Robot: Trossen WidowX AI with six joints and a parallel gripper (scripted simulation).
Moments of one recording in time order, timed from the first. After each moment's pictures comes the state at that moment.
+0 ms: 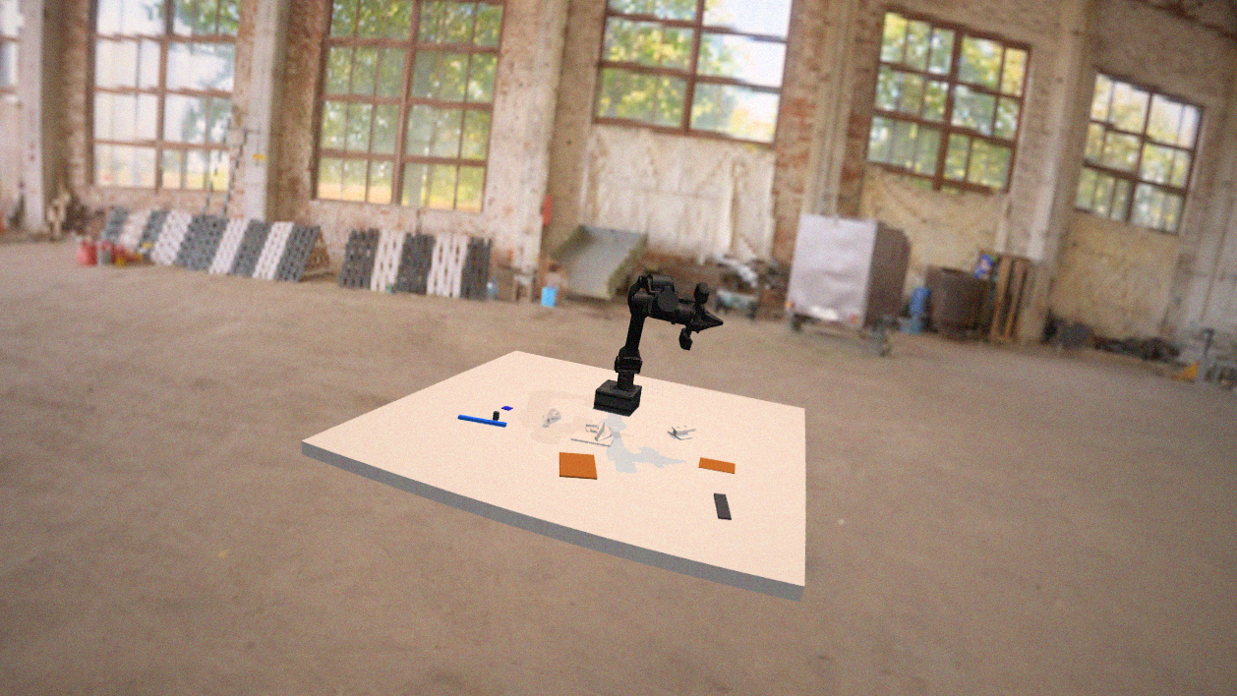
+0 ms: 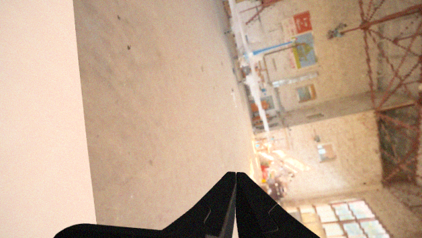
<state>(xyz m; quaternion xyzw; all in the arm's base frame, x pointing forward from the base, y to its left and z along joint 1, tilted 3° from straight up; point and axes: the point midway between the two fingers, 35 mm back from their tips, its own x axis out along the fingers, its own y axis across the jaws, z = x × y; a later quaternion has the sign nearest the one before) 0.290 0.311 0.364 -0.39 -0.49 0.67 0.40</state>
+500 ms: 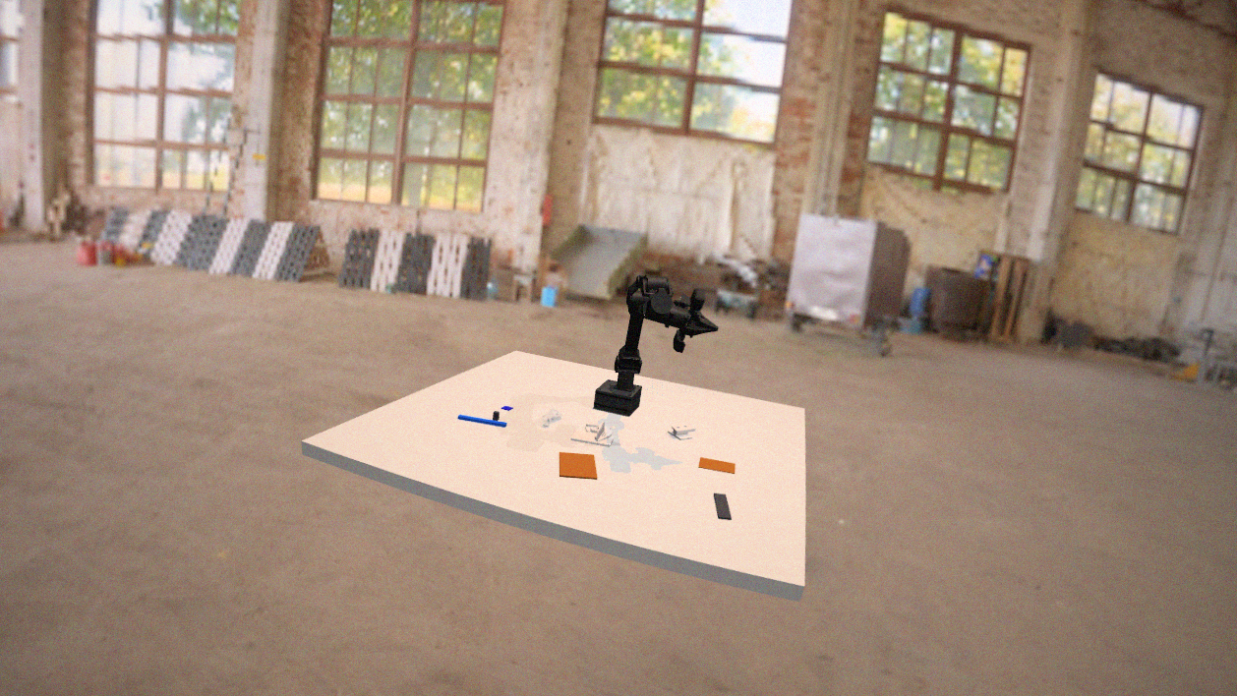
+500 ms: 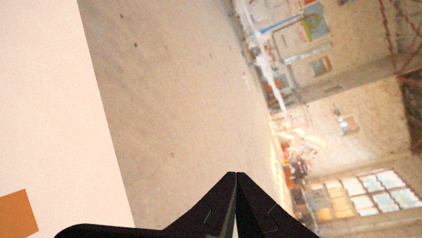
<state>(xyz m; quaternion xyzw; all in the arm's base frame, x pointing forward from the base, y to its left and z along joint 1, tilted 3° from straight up) 0.305 0.302 0.351 -0.39 -0.42 0.70 0.43</state>
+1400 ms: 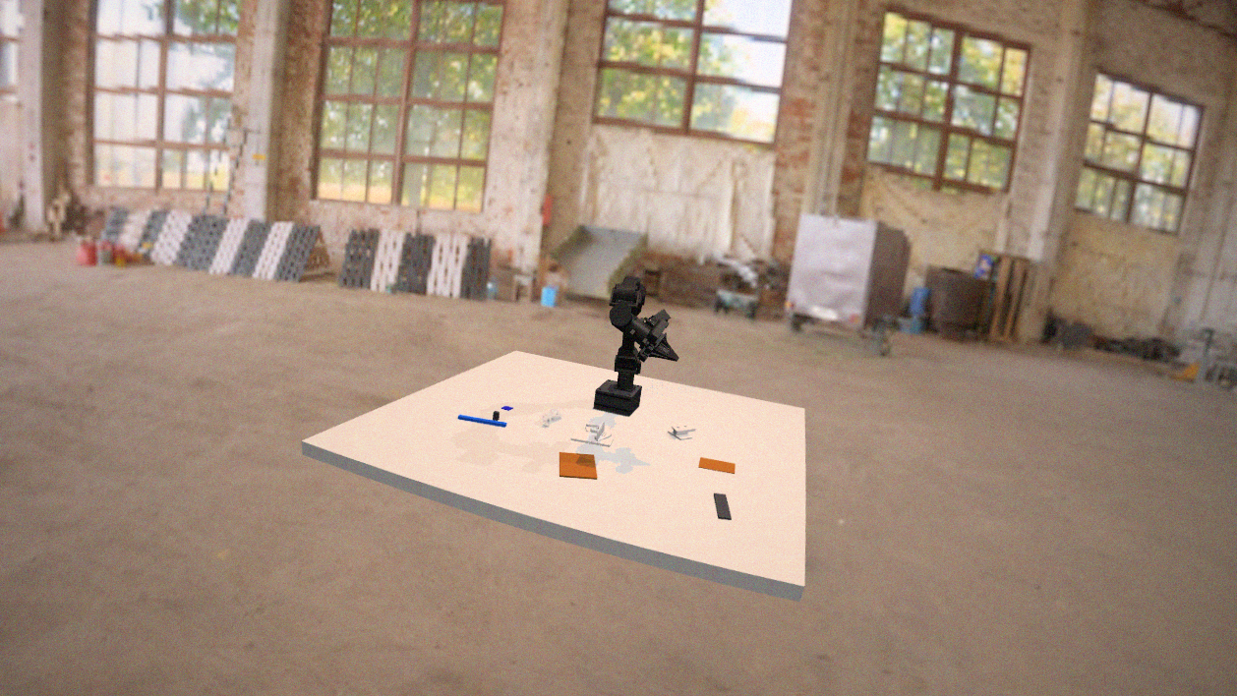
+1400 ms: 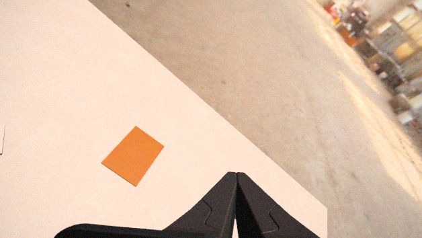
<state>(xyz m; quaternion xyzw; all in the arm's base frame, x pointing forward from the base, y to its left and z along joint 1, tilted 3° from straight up) 0.379 0.220 0.277 -0.41 -0.11 0.71 0.57</state>
